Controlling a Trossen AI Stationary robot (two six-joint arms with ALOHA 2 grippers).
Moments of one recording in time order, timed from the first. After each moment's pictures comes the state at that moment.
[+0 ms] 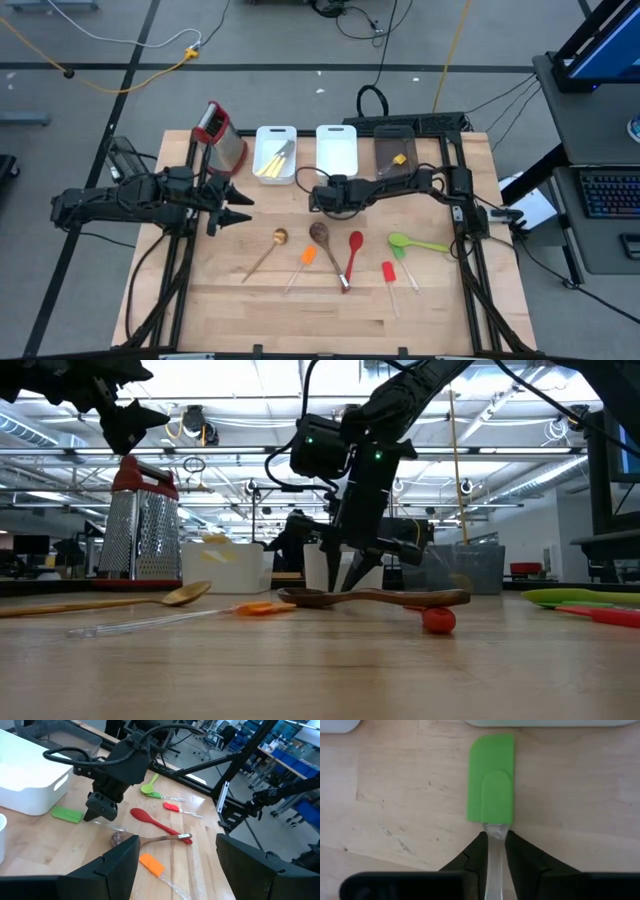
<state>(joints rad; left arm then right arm) 0.11 0.46 0.47 -0.27 0.24 -0.40 -0.06 2.14 1.28 -0.56 0.19 1.41</state>
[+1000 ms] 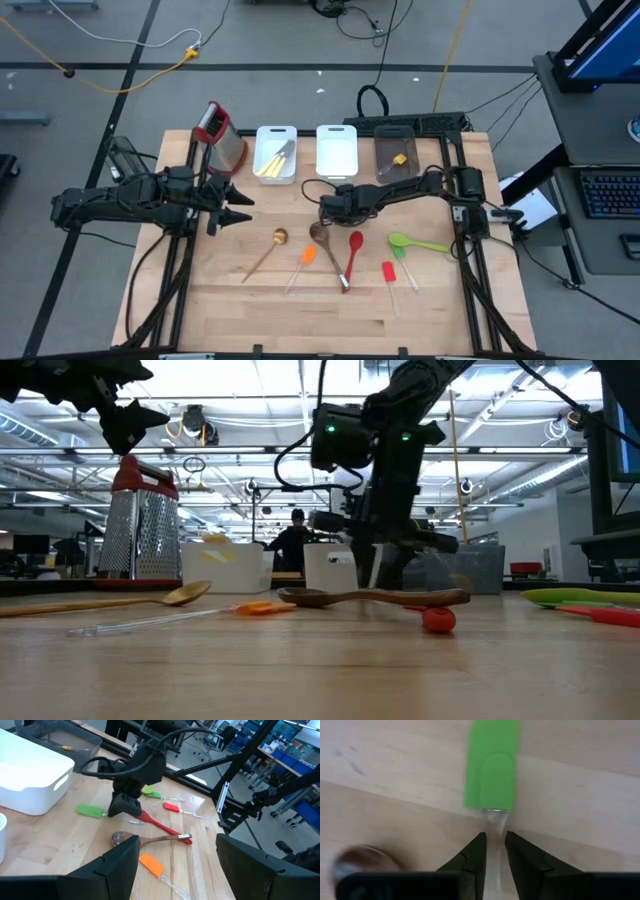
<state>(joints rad) 0.11 0.46 0.47 -0.27 0.24 -0.41 -0.03 2.00 1.27 -0.70 0.18 1.32</state>
